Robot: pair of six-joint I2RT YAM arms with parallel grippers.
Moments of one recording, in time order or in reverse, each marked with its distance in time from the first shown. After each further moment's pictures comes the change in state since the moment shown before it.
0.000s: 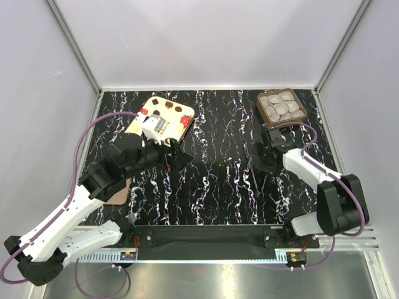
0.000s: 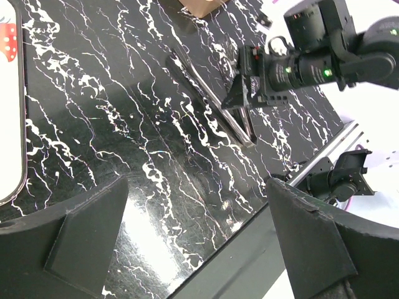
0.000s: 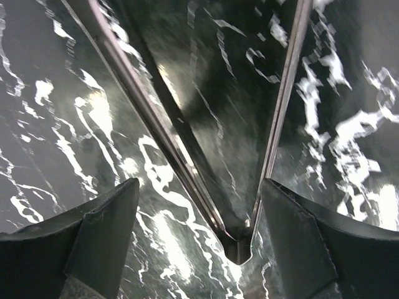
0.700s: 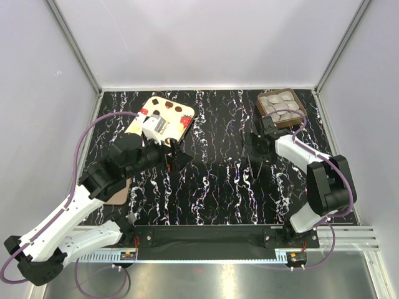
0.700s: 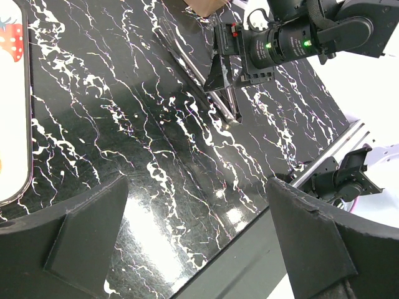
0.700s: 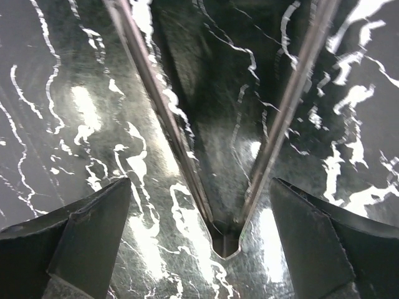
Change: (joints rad) left arm 0.000 0.001 0.000 -0.005 -0.013 0.013; right arm 0.010 0.208 0.199 0.026 -0.002 -0.117
